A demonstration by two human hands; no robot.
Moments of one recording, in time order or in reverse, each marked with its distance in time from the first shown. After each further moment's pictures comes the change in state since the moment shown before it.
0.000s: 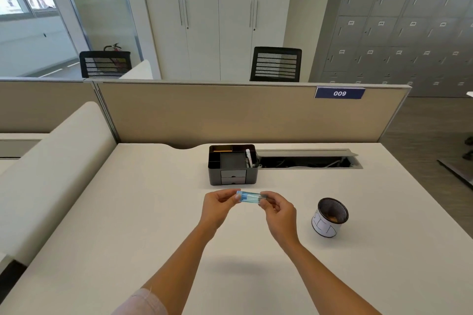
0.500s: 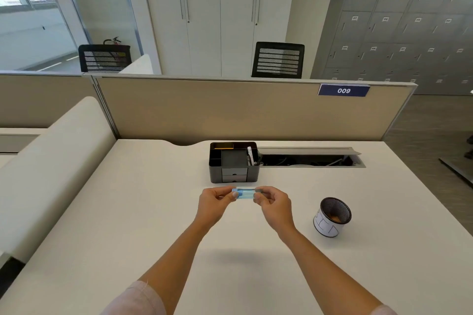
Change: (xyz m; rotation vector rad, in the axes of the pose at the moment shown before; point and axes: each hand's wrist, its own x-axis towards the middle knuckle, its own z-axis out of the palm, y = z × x) left_hand 0.013 -0.003 -0.012 0.142 0.014 0.073; right_hand 0.028 0.001 0.016 -0.035 -0.089 0.127
